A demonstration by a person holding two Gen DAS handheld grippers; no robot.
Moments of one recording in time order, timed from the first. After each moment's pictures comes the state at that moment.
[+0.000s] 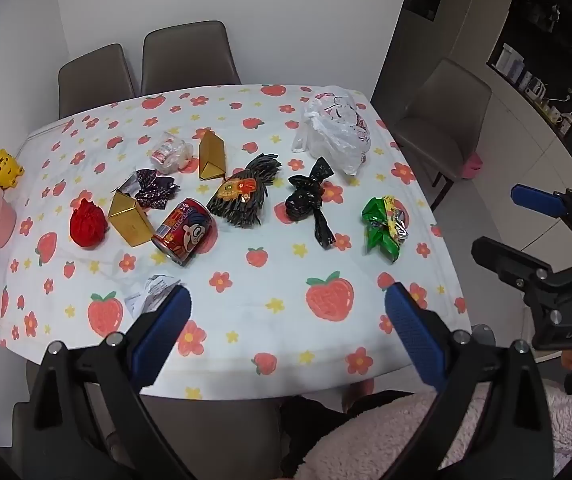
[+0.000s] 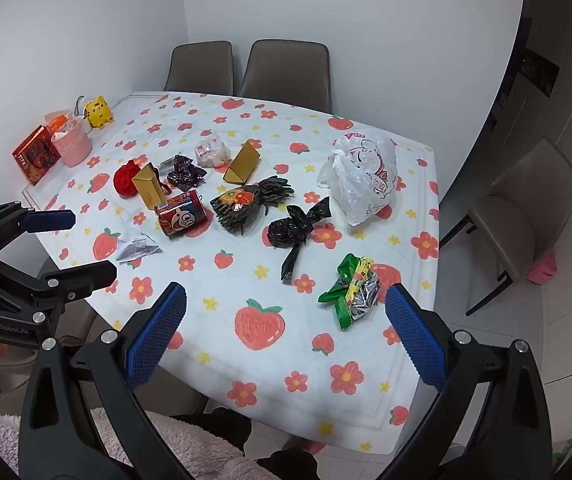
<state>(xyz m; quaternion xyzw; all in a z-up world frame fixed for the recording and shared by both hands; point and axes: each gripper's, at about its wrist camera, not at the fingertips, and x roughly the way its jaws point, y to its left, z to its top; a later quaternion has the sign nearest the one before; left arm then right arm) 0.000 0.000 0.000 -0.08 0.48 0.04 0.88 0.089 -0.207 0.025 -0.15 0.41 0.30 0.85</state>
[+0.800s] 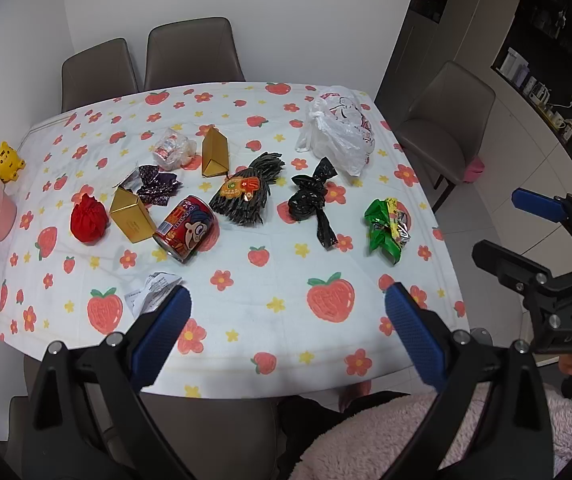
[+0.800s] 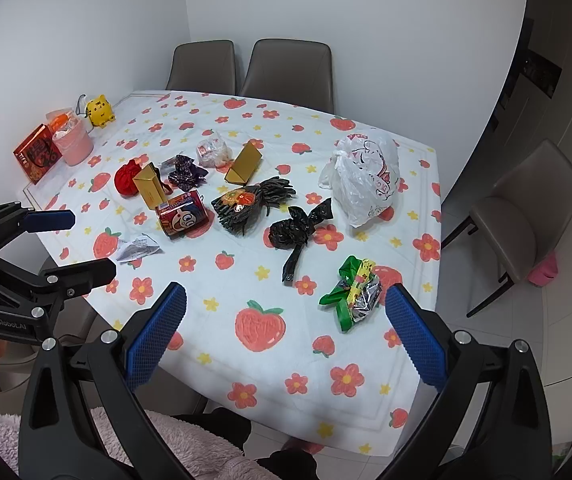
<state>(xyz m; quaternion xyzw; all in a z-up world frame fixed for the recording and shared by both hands) 0.000 0.001 0.000 -0.08 0.48 0.04 0.87 0.090 -0.204 0.024 -0.15 0.41 0.30 0.85</state>
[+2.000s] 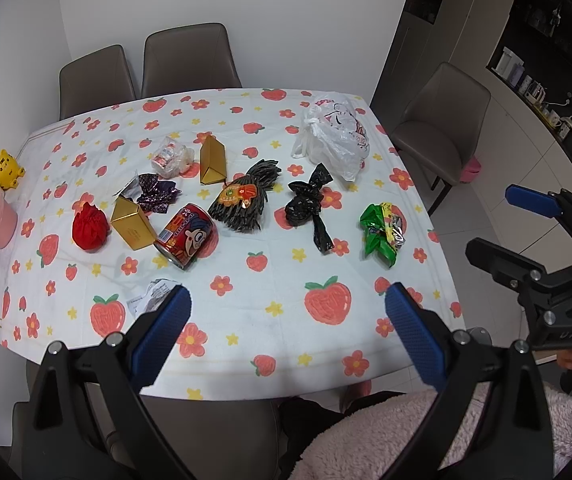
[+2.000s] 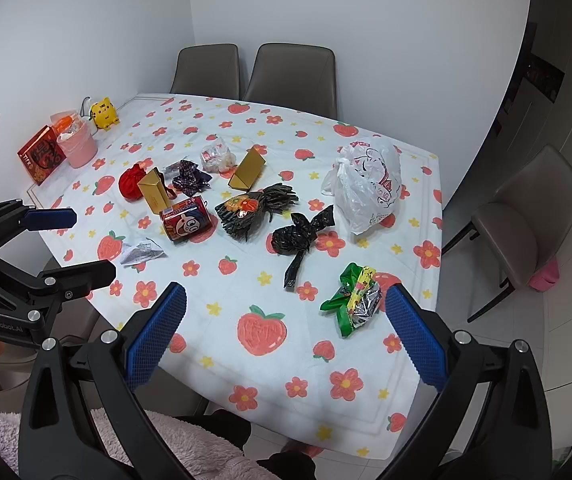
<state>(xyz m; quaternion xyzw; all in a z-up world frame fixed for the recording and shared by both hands) -0.005 0.004 0.000 -0.08 0.48 0.04 0.87 0.088 -0.204 0.029 -0.15 0.41 0.30 0.85</state>
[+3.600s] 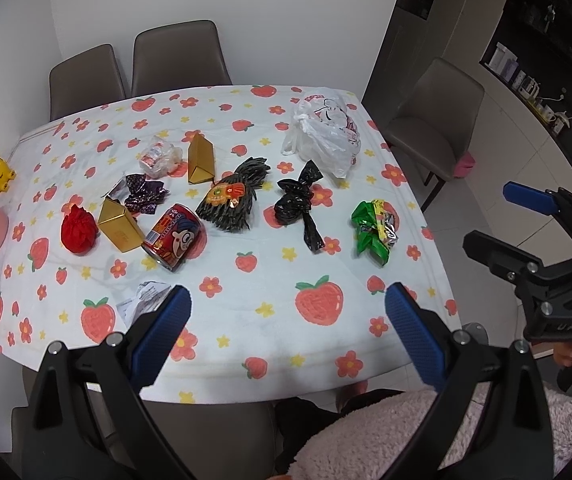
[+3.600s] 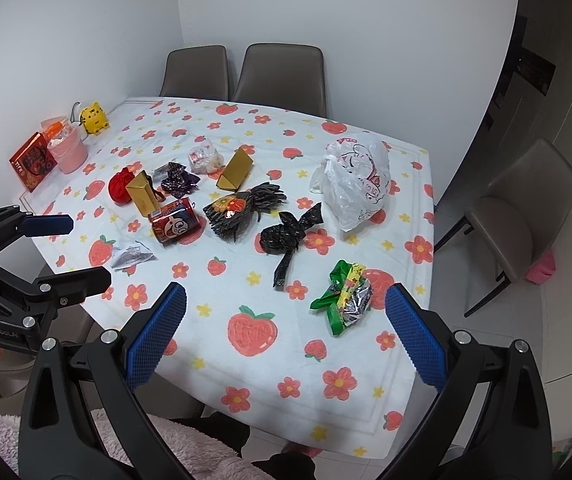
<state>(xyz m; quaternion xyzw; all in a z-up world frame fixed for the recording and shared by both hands) 0.002 -0.006 0.007 -0.08 0.48 0.02 0.87 0.099 -0.214 0.030 -0.14 0.41 0.28 0.86</state>
